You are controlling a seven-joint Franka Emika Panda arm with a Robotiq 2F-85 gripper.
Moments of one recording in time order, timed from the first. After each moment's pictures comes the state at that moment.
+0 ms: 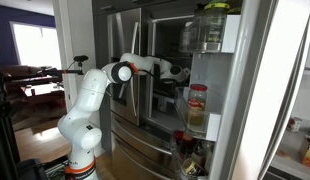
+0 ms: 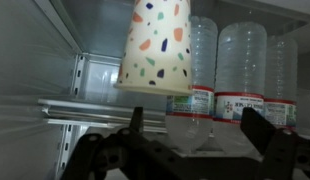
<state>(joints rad) 0.14 0.41 -0.28 -1.47 1.23 2.77 -1.39</state>
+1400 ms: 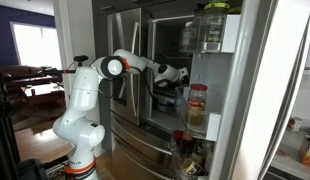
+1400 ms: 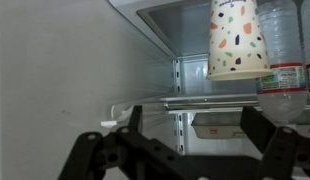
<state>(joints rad) 0.39 0.26 -0.53 -1.77 1.01 3.21 -0.80</state>
